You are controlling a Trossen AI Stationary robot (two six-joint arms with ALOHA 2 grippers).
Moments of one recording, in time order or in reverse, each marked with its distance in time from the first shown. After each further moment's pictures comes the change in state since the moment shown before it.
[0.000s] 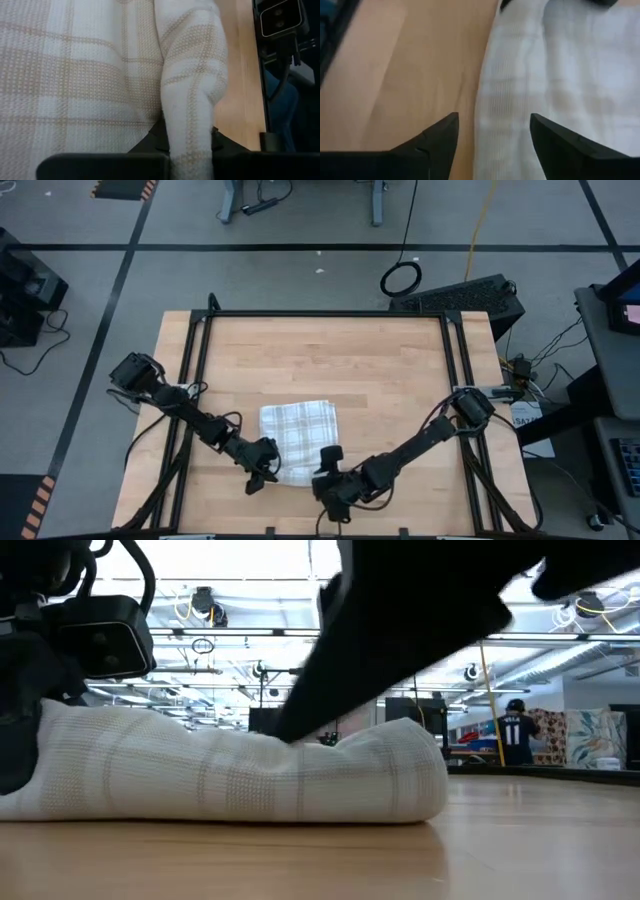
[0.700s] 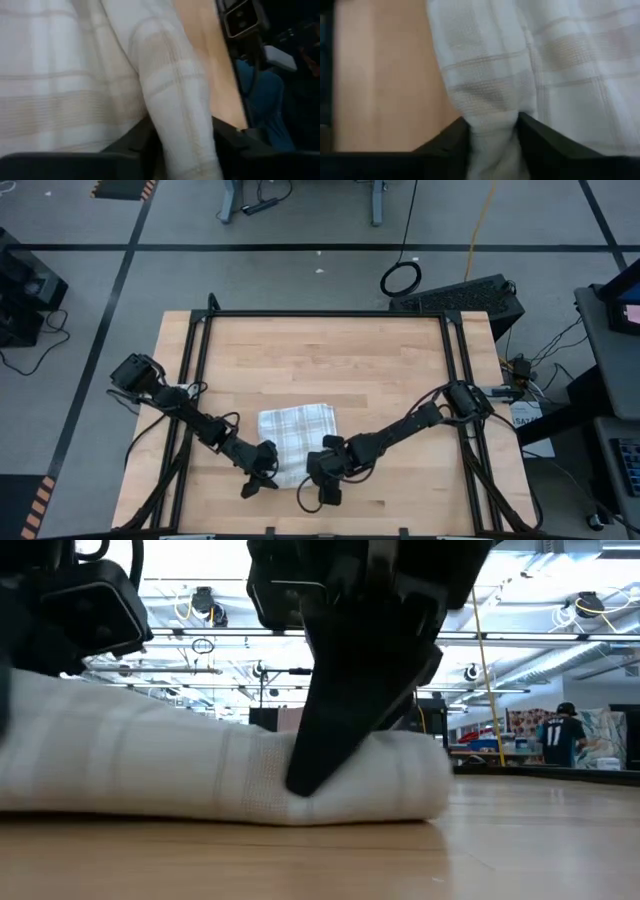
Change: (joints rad) left arm -0.014 -0.012 -0.006 0.162 0.002 0.132; right arm -0.133 0.029 0.004 -0.100 -0.371 0.275
